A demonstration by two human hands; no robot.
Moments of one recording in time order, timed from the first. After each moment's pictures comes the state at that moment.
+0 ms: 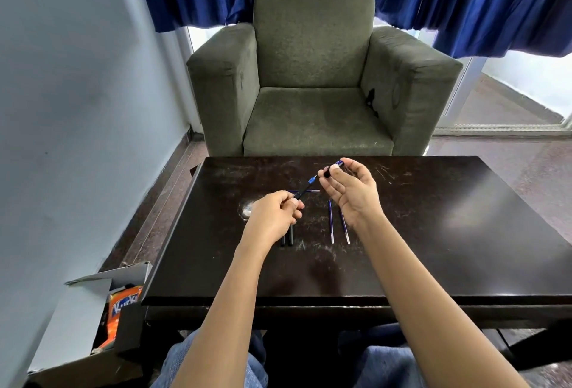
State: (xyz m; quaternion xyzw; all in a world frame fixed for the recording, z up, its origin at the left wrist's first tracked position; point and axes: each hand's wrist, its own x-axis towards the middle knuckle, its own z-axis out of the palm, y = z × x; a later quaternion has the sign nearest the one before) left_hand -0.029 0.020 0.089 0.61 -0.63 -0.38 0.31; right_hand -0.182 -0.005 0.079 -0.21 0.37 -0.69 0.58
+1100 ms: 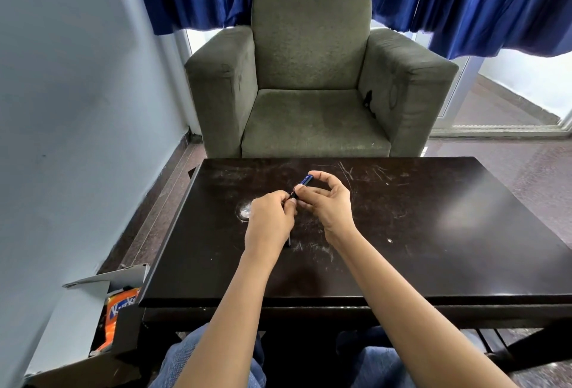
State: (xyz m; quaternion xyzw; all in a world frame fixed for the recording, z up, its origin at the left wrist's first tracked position) left_hand -0.034 0.021 0.077 0.62 -0.67 -0.21 0.34; right_hand -0.150 0.008 0.065 -0.36 0.46 -0.62 0.52
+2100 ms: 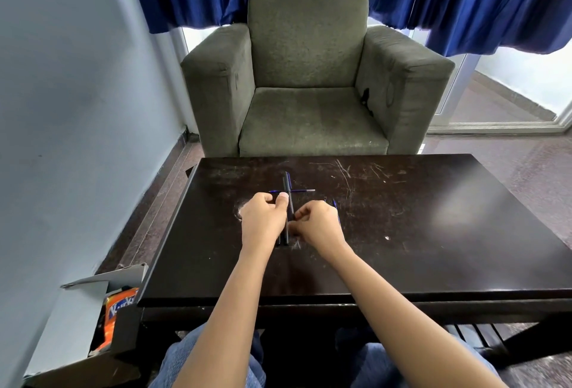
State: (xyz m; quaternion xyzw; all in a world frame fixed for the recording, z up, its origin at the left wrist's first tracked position) left_hand -0.036 0.014 0.074 0.71 -0.50 -0.34 0.37; right_hand -0.141 0.021 0.048 -0.54 0.70 -0.33 0.33
